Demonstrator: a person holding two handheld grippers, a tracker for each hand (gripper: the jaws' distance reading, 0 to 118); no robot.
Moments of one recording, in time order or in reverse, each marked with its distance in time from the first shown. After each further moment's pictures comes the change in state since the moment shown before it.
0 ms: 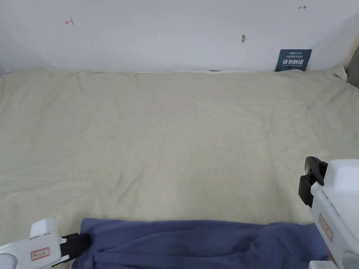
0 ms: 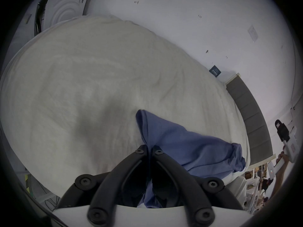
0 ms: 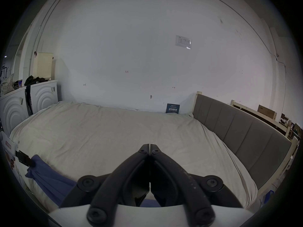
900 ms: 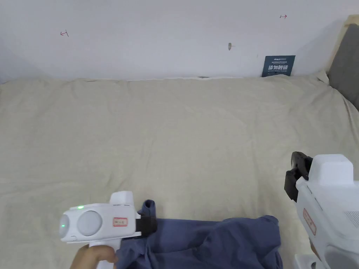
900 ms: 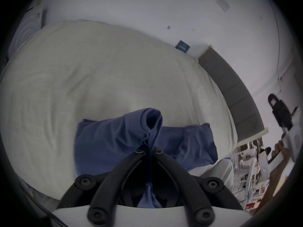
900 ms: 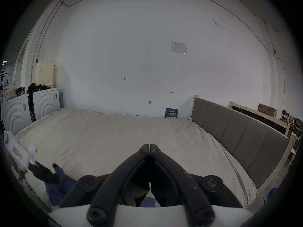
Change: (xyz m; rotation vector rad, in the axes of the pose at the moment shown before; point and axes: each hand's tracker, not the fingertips) left arm 0.214 -0.011 -0.053 -0.176 -0.161 -0.216; right arm 0.032 -0.004 0.039 0.054 0.014 -0.036
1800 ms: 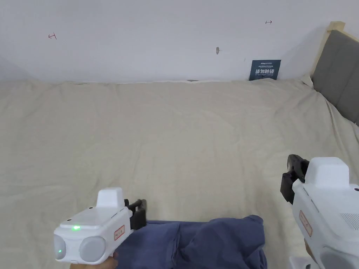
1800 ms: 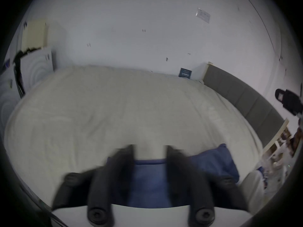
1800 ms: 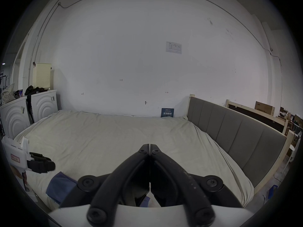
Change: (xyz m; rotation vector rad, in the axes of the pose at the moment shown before) left arm 0.030 -0.026 0.019 0.426 0.270 -0.198; right arm 0.021 -0.001 0.009 0.001 -0.024 -0.021
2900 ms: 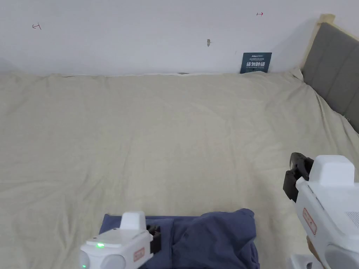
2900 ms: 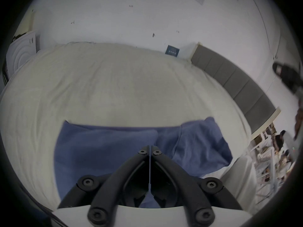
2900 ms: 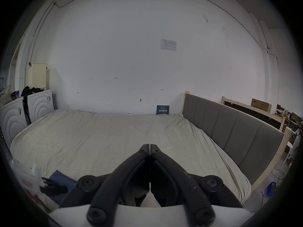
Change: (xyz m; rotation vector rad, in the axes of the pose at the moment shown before) left arm 0.027 -0.044 -0.035 -0.206 -0.205 0.065; right arm 0.013 -0.004 0.002 -0.024 -0.035 -0.016
